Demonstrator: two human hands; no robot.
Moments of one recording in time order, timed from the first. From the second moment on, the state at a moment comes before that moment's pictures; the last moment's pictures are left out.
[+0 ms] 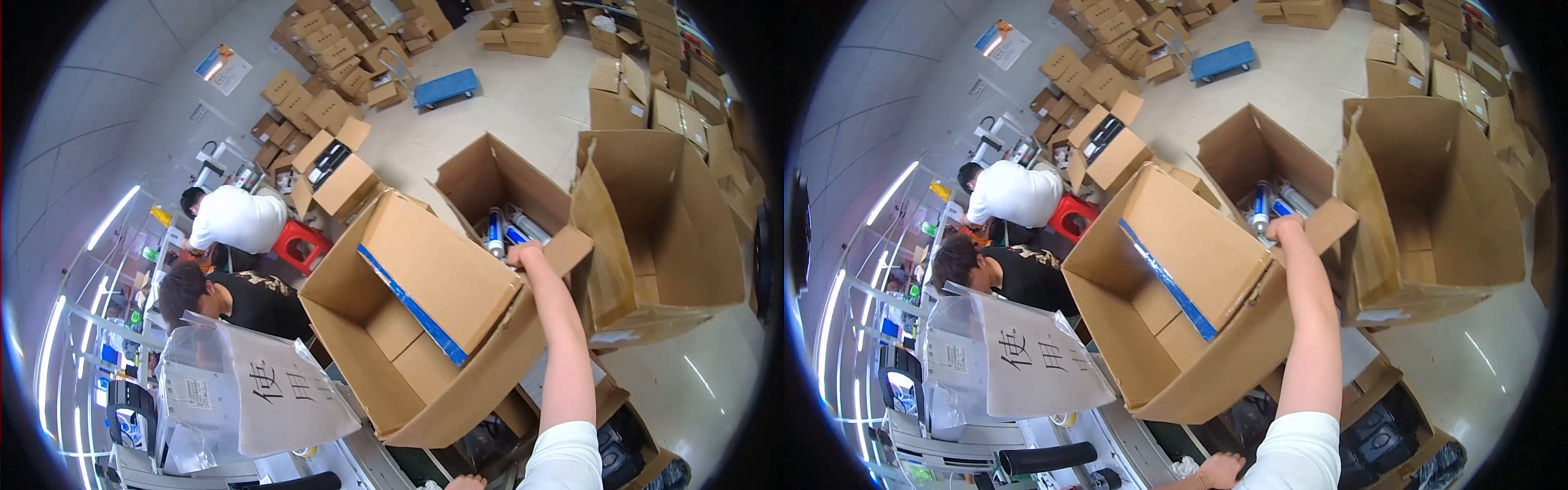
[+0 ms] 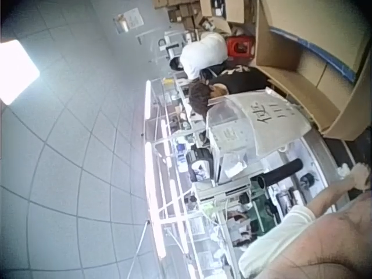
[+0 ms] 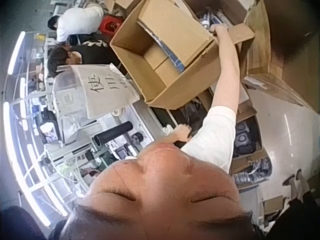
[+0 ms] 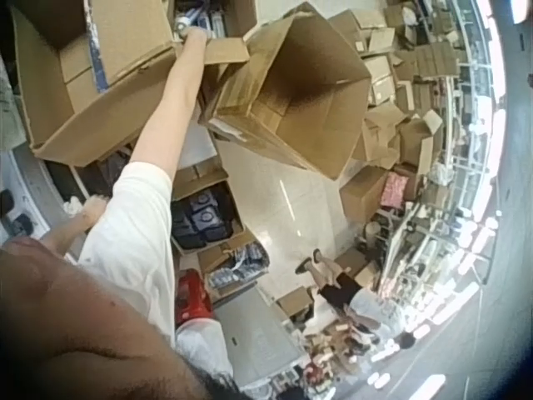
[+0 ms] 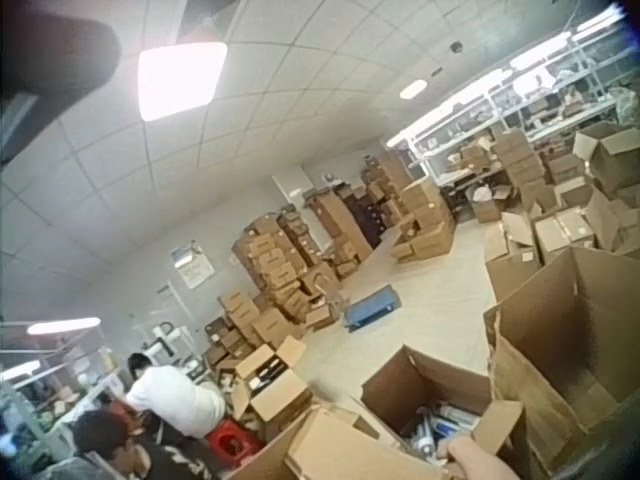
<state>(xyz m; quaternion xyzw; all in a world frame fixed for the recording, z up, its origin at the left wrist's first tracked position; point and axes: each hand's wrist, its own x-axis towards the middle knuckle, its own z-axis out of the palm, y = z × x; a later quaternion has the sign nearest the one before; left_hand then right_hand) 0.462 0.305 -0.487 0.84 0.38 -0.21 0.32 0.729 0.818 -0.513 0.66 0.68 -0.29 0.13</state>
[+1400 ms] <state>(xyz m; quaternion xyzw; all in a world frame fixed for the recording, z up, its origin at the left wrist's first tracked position) 0.462 0.323 -0.459 0.81 0.36 -0.19 0.42 0.709 0.767 -0.505 0.59 0.65 -0.39 -0.27</state>
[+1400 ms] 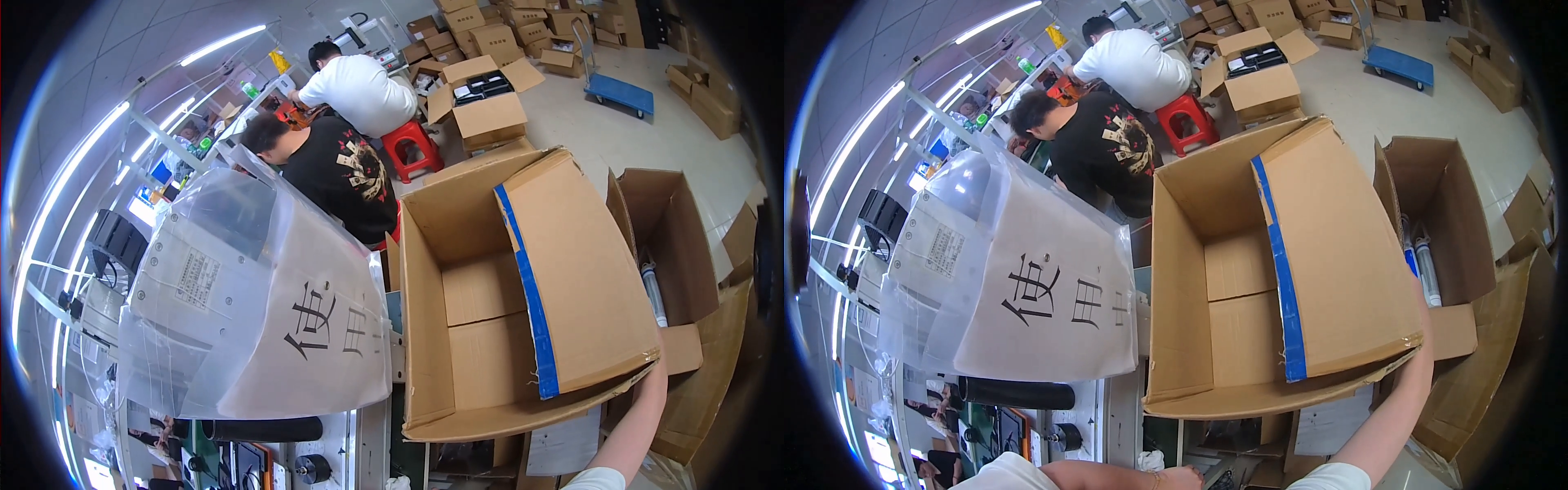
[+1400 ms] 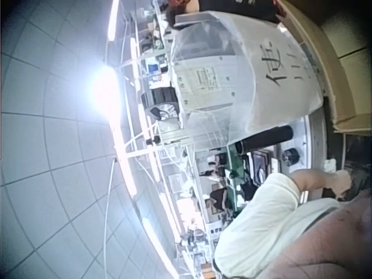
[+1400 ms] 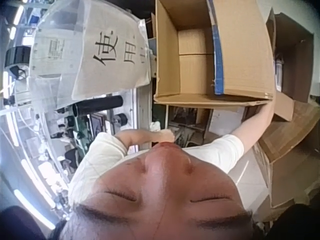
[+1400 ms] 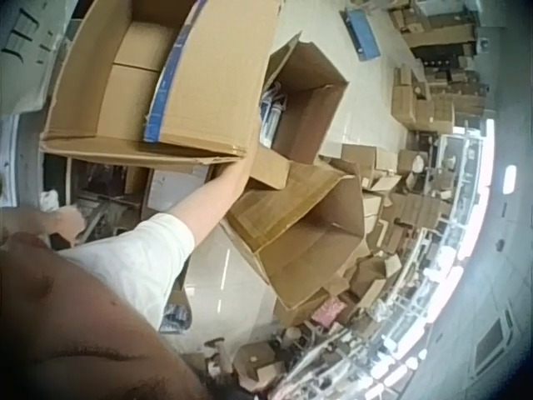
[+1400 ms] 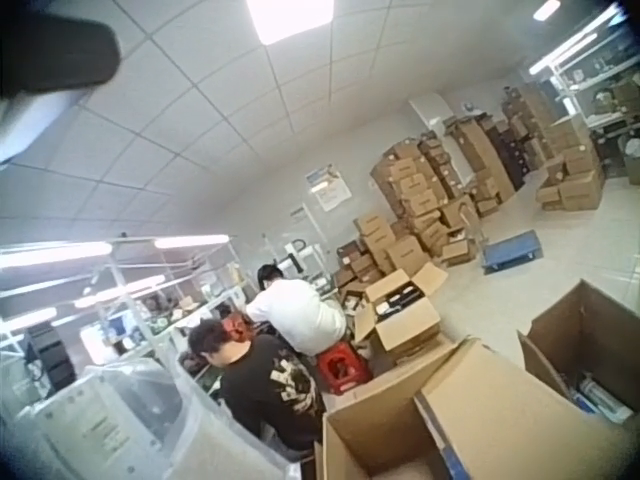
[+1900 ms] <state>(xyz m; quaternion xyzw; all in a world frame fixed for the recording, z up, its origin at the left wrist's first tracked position) 0.453 0.292 -0.494 0.79 0.42 -0.14 0.43 0.697 0.842 -0.570 0.69 0.72 -0.03 -0.10</state>
